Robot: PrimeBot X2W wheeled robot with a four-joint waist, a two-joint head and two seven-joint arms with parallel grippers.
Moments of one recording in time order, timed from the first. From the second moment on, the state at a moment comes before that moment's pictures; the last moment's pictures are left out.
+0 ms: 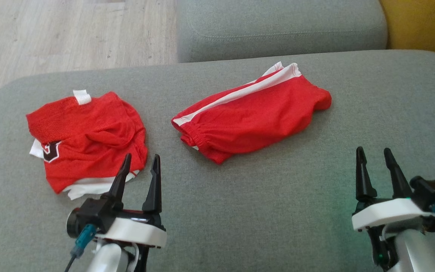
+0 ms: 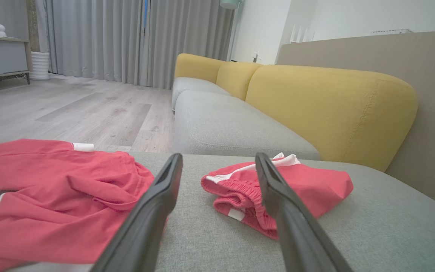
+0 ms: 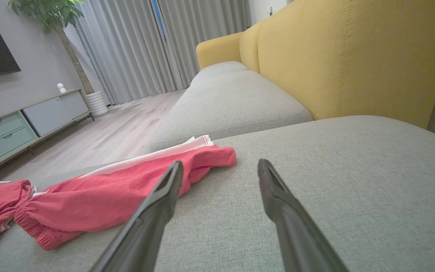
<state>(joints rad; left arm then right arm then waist) -0.13 0.05 -0.26 0.31 -0.30 -0.08 -0.26 -0.12 -0.07 -0.01 0.42 0.25 0.13 -0.25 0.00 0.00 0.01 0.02</state>
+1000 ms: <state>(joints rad) -0.33 0.05 -0.43 0.27 -0.35 -0.06 -0.26 -0.70 -0.22 -0.23 0.86 0.37 0.13 0.10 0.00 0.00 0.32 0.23</state>
